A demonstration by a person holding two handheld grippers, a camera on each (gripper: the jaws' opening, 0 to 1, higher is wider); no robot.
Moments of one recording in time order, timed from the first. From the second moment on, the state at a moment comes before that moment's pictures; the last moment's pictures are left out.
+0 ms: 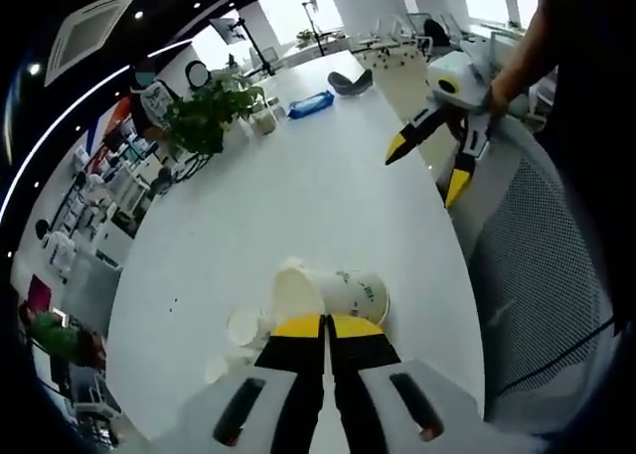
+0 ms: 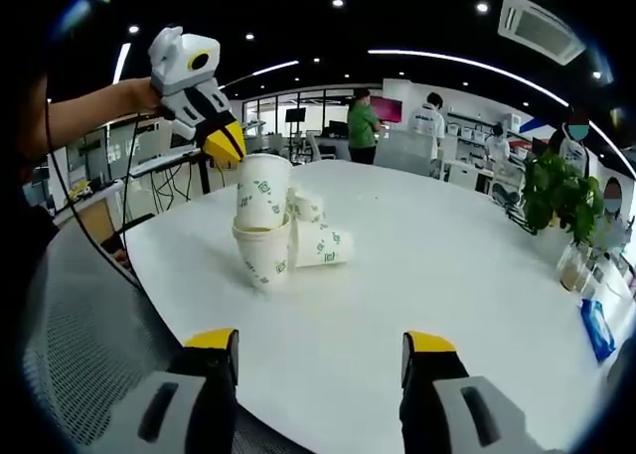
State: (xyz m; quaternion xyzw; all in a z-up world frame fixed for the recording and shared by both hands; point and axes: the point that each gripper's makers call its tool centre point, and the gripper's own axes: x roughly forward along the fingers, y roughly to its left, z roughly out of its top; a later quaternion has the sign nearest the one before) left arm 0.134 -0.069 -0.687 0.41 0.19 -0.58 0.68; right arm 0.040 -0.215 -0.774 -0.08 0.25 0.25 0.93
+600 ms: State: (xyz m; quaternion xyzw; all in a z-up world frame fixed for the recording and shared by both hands) left arm 0.125 -0.079 -0.689 0.44 0.18 -0.59 0.65; right arm 0.040 -0.216 -0.775 -0.08 0.25 0.25 0.93
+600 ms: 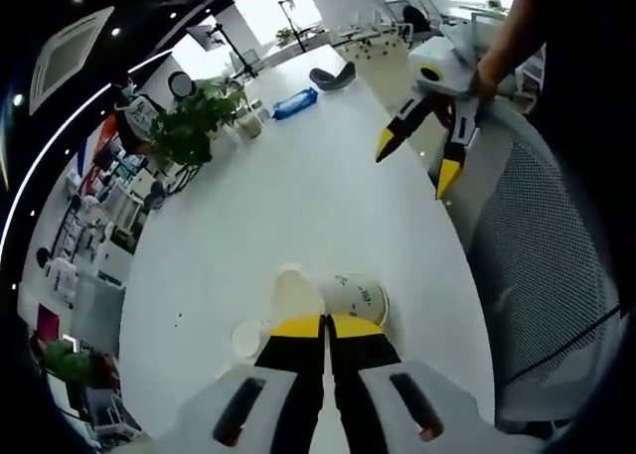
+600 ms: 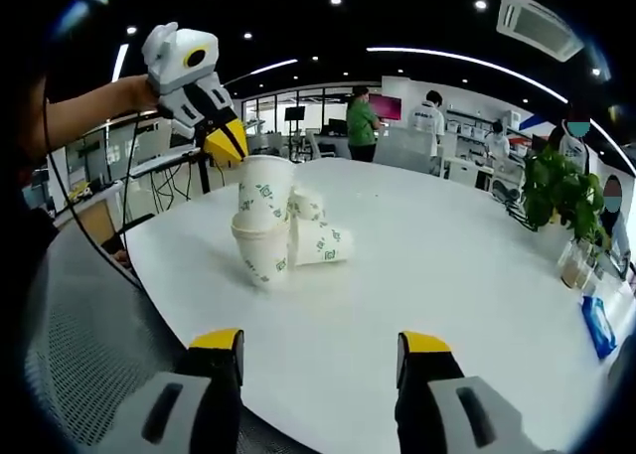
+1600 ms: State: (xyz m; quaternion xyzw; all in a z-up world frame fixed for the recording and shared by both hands) left arm 0.101 -0.093 -0.733 0.38 0.24 -0.63 0.64; right arm 0.039 -0.216 -0.778 -0.08 0.26 0.26 0.93
